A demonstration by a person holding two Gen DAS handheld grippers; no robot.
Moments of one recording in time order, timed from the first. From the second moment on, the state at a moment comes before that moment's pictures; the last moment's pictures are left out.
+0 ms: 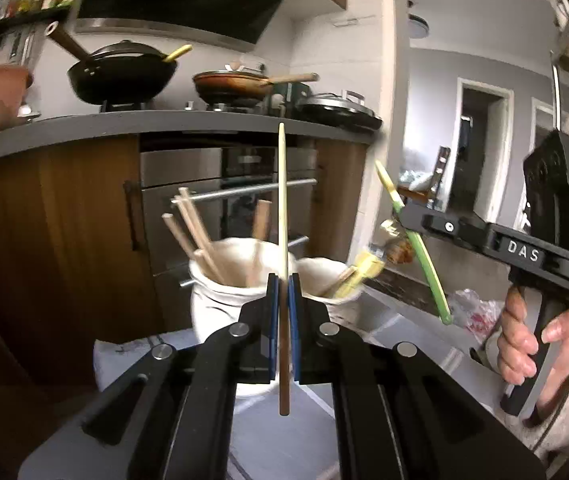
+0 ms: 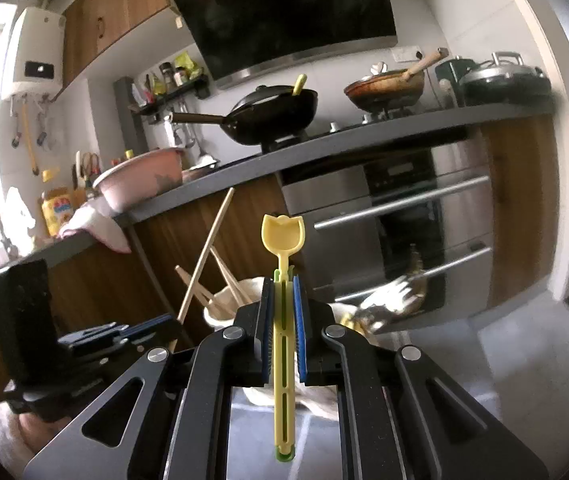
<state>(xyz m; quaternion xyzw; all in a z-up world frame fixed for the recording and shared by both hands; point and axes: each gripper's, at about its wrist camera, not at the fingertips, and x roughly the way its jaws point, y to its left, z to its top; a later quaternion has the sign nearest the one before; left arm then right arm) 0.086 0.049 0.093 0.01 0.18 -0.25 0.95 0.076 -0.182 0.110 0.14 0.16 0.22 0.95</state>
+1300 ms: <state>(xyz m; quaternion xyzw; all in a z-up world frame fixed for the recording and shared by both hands) 0.131 0.046 0.071 -0.07 0.08 -0.28 0.95 0.127 -0.158 0.075 0.11 0.08 0.18 0.97</state>
